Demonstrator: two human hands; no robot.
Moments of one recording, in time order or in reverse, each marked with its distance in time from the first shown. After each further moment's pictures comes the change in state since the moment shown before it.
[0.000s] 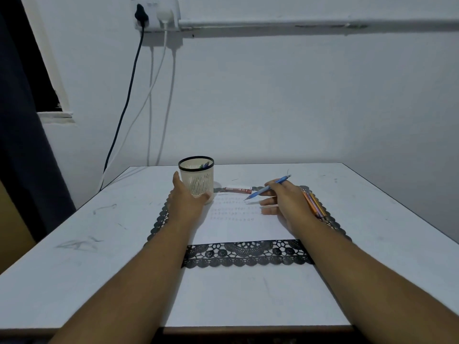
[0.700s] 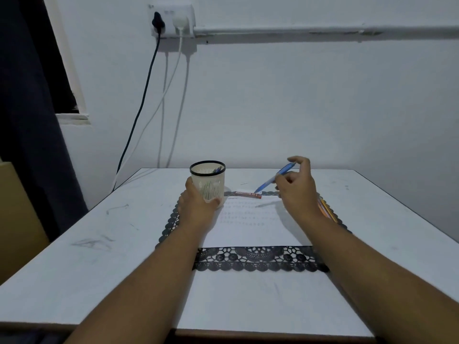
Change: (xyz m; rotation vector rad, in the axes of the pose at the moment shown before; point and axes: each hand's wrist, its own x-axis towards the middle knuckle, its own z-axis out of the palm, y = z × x) left_hand -0.005 -0.003 0.004 0.029 0.031 0.091; right_hand -0.008 -0.031 0.015 -0.379 0.138 -0.529
